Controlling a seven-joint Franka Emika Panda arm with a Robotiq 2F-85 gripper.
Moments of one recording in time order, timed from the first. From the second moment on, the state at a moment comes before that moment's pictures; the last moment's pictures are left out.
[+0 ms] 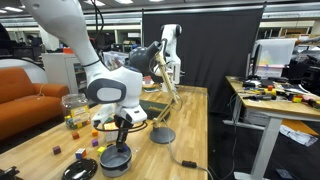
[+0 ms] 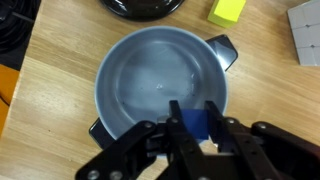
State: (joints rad) arm -0.10 0.47 -0.11 -2.30 0.39 2.63 0.40
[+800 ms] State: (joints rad) arm -0.10 0.49 -0.11 -2.33 0.44 2.62 0.42
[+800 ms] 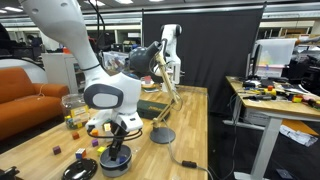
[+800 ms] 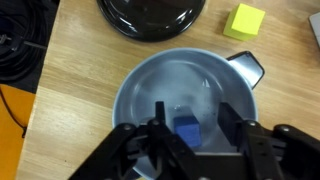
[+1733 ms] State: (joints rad) arm -0.02 0.26 -0.12 -2.50 0.34 2.68 0.51
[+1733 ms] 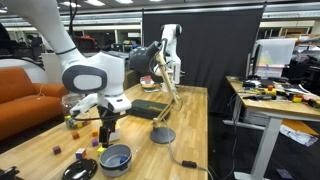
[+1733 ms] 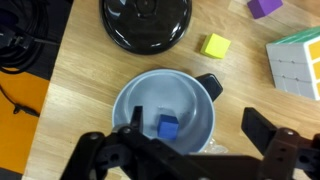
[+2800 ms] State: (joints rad) arm 0.06 0.10 -0.12 -2.69 0.10 2.73 0.69
